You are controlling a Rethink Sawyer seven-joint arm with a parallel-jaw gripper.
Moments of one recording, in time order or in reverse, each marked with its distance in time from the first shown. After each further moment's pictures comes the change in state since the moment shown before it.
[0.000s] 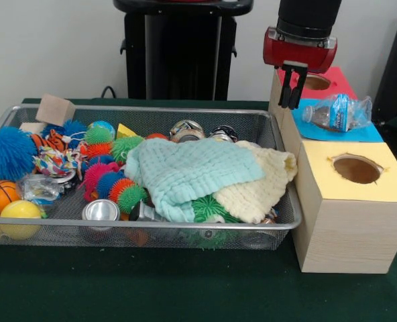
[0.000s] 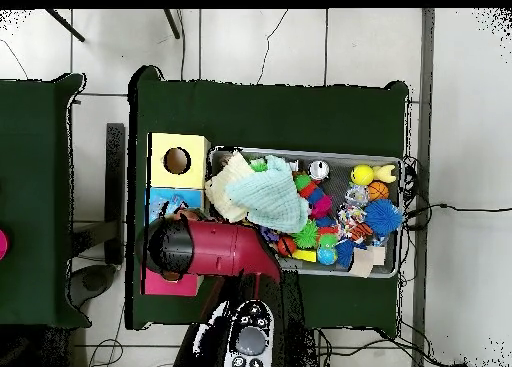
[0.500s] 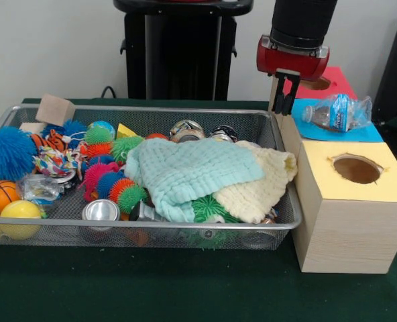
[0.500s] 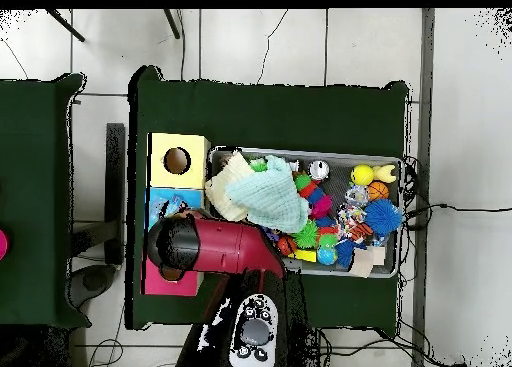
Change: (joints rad) arm -0.008 0.032 -0.006 -0.004 0.007 0.000 0.000
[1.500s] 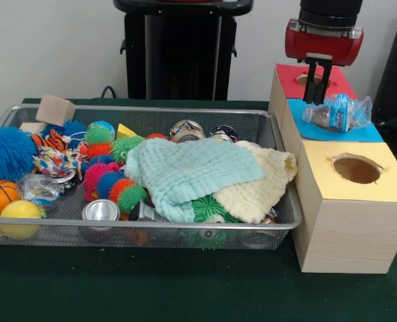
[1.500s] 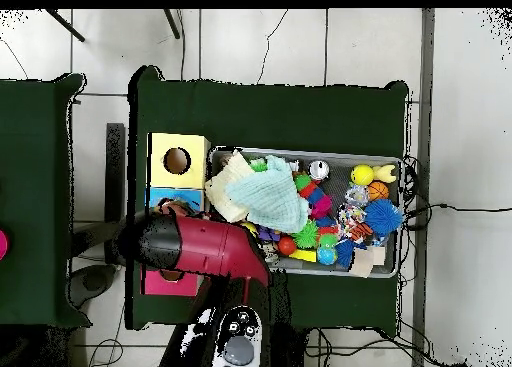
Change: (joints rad) arm 0.050 -0.042 -0.012 -0.006 0.116 0.001 0.000
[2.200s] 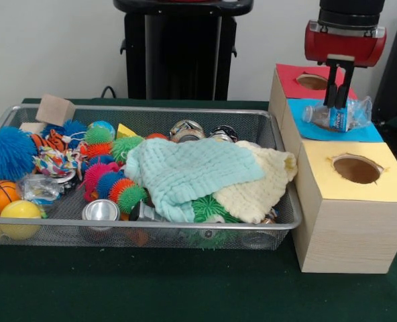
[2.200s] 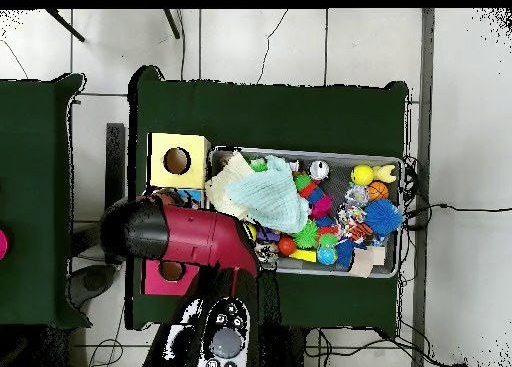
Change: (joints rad) arm 0.028 0.014 -0.001 -0.060 0.040 0.000 0.000
